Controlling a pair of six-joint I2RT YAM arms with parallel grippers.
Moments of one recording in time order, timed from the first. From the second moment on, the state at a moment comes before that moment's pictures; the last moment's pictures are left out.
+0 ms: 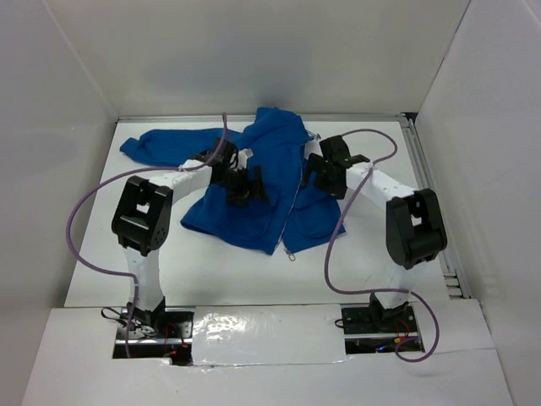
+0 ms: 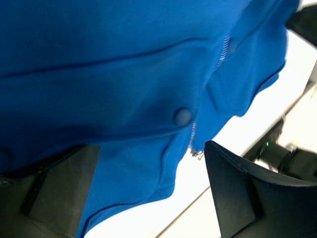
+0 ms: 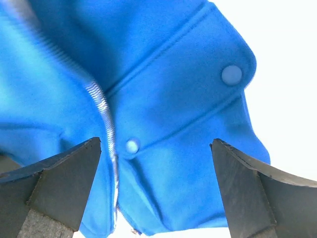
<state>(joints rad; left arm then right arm) -0.37 1.98 1.37 -0.47 0.59 -0.45 0.31 1.79 1.23 -0.49 0.01 0.63</state>
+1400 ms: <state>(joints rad) -0.54 1.17 0.71 -0.29 0.40 -0.53 0.78 1.63 0.97 -0.51 0.25 0.58</state>
